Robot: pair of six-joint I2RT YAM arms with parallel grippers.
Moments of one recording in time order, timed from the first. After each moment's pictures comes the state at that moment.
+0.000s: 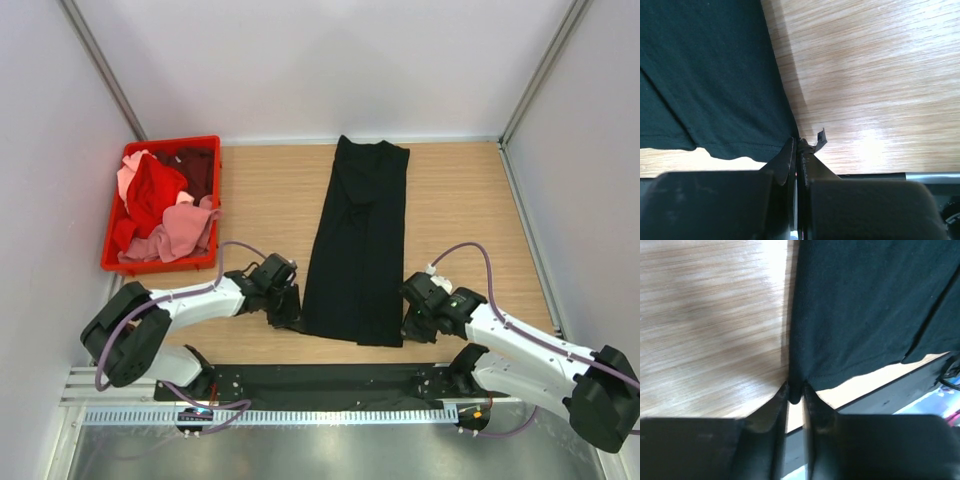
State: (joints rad) left arm -0.76 1.41 0.60 -0.32 0.27 -0.84; right arm 0.75 0.92 0.46 -0.79 0.09 1.10
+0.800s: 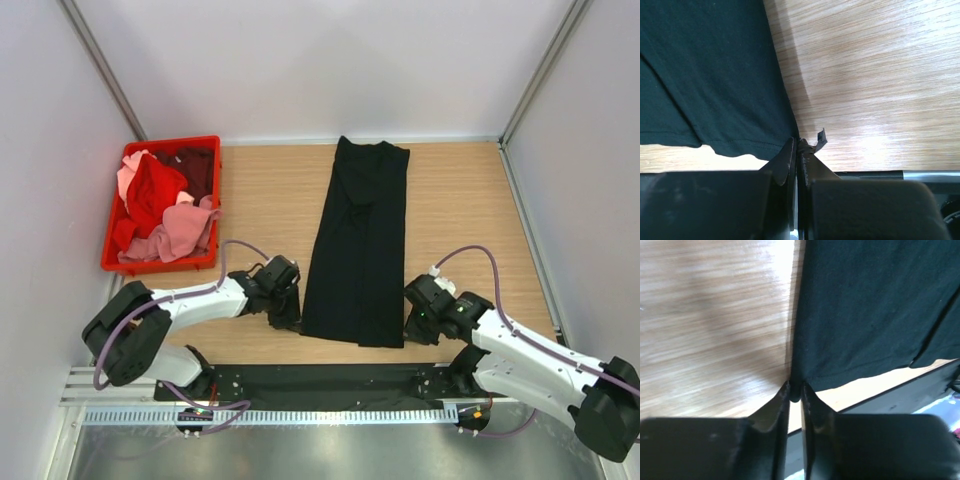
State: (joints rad) left arm -0.81 1.40 0.62 -0.37 0.20 -0.87; right arm 0.75 0.85 0.44 -0.81 0.09 1.11
